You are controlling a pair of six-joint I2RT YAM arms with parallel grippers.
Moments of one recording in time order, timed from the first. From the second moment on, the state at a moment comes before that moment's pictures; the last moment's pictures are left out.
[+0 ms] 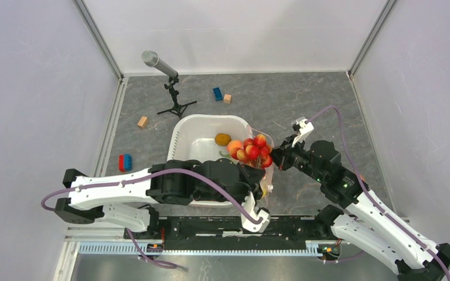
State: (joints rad) left arm -1.52 1.25 1.41 -0.66 -0.17 1.11; right arm 0.69 0.67 0.65 -0.23 -0.07 0.40
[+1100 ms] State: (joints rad) left arm -1.39 1.46 1.36 -0.55 -0.18 1.11; right arm 0.69 0.53 0.69 -0.26 -0.26 0.41
